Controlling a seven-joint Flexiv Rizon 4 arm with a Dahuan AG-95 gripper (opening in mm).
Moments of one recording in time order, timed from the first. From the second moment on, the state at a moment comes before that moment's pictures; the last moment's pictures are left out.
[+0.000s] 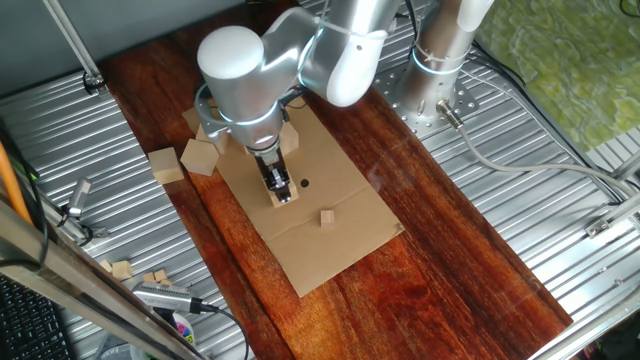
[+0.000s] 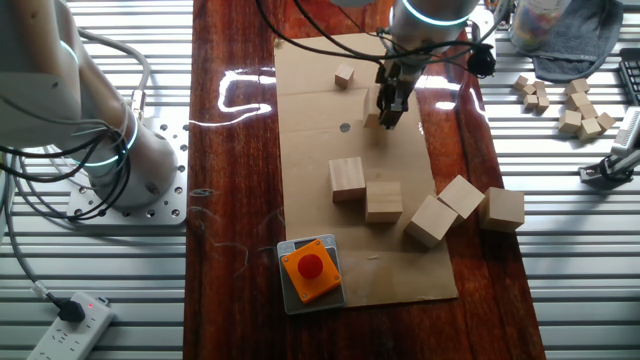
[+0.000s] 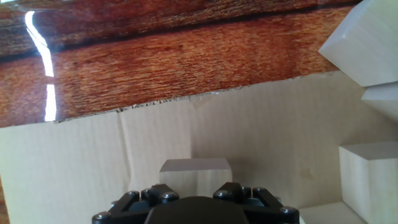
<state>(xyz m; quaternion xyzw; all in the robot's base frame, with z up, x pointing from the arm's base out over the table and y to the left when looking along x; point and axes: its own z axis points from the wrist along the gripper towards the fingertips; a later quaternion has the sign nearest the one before) 0.481 0.102 0.064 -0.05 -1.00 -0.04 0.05</state>
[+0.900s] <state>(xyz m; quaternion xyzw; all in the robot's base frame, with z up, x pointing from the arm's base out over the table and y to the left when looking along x) 0.448 0.090 0.068 -0.07 -1.00 -0.05 0.04</state>
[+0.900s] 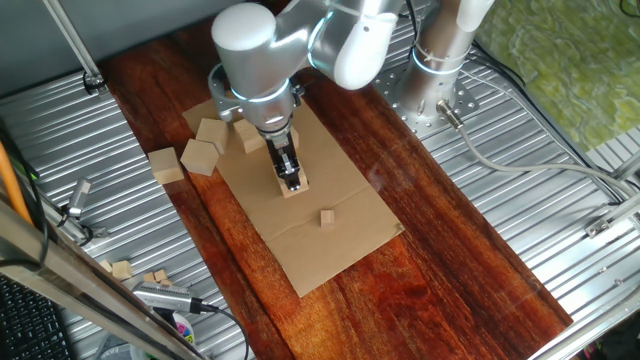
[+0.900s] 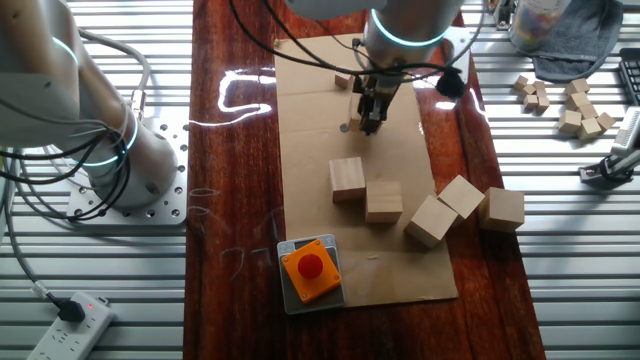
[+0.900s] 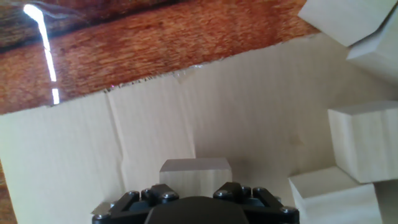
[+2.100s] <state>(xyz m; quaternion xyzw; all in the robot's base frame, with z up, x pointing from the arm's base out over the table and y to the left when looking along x) 0.449 0.090 0.068 -0.06 -0.99 -0.06 0.07</state>
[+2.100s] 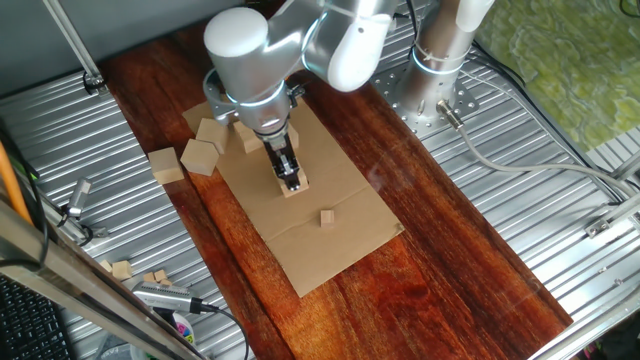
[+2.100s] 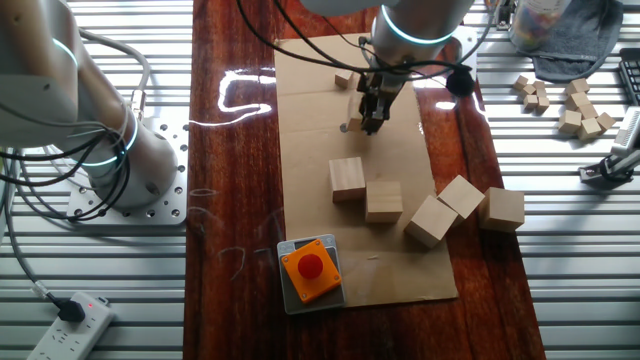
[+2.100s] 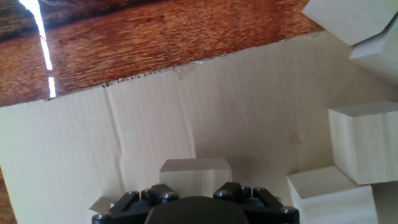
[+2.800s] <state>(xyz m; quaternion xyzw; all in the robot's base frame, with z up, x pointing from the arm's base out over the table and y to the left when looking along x) 0.410 0.091 0.065 -0.08 -0.99 -0.06 0.06</state>
